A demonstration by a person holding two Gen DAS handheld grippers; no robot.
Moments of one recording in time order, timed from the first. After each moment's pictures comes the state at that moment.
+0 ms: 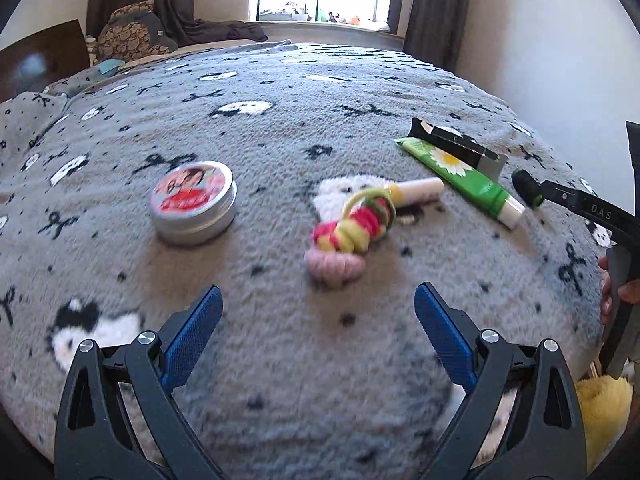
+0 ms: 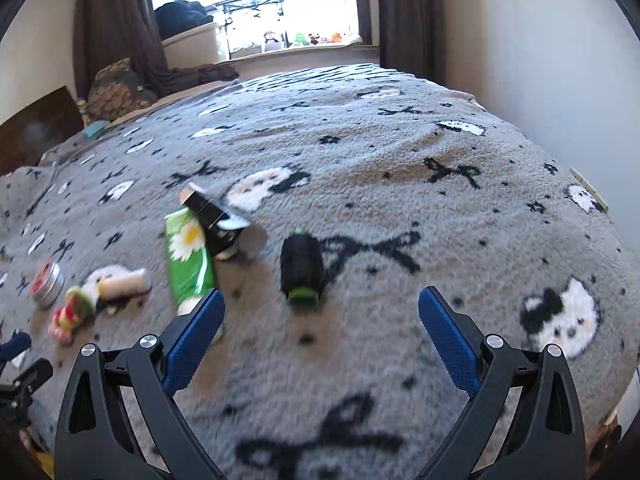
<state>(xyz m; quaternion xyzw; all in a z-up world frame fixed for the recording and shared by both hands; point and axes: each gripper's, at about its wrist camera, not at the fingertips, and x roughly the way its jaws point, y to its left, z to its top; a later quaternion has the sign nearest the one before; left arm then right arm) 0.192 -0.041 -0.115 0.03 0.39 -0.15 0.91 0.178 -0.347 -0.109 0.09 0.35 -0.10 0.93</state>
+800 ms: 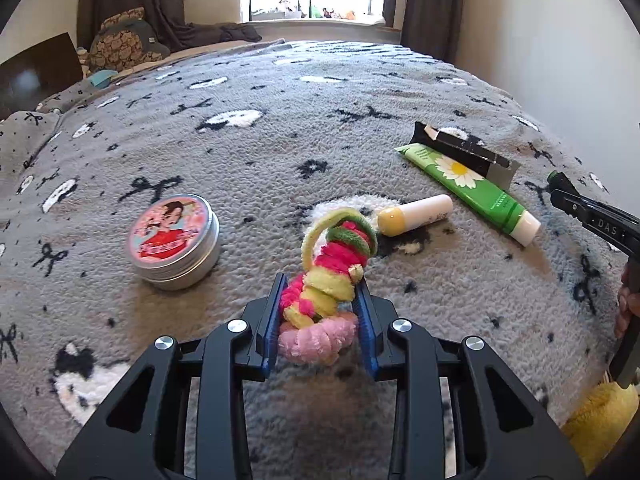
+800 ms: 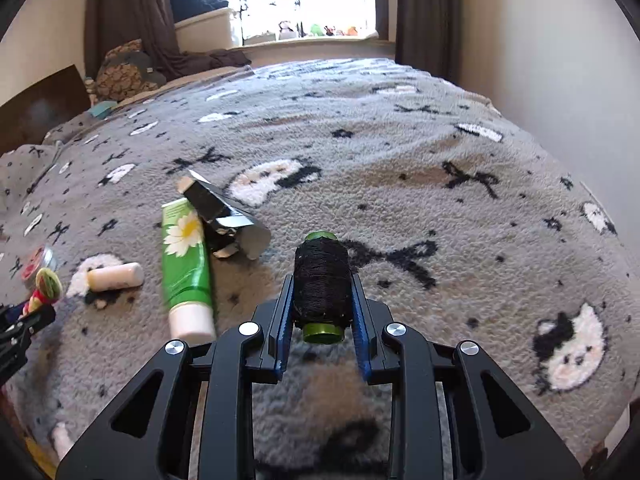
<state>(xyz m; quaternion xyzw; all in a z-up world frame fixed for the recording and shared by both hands) 0.213 -0.056 -0.109 0.05 0.39 -0.15 0.91 0.185 -0.340 -0.108 0.06 0.36 -0.07 0.93</state>
